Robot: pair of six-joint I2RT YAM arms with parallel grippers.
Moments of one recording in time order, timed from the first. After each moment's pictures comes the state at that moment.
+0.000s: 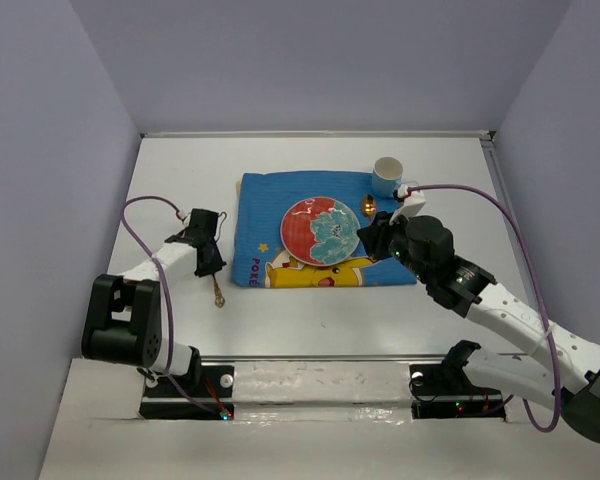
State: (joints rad) left arm -0.17 1.43 0.70 -0.38 -0.22 -0.49; right arm 0.73 0.95 0.77 -0.11 0.23 0.37
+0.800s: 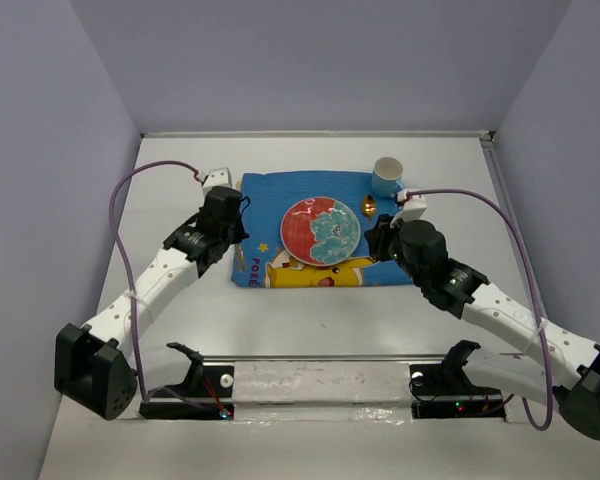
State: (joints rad) left arm -0.45 1.14 0.92 -0.48 -0.37 -0.50; right arm 0.73 0.97 0.72 -0.09 0.35 0.37
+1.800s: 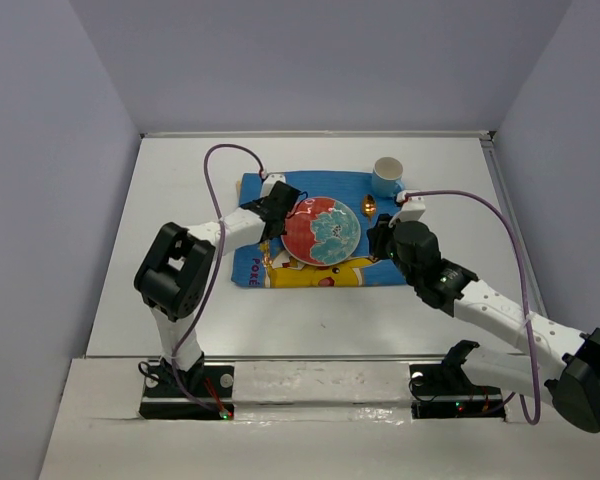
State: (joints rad) left arm -0.59 1.82 1.17 -0.31 -0.49 -0.45; right arm 0.71 1.03 0.67 0.01 0.44 0.39
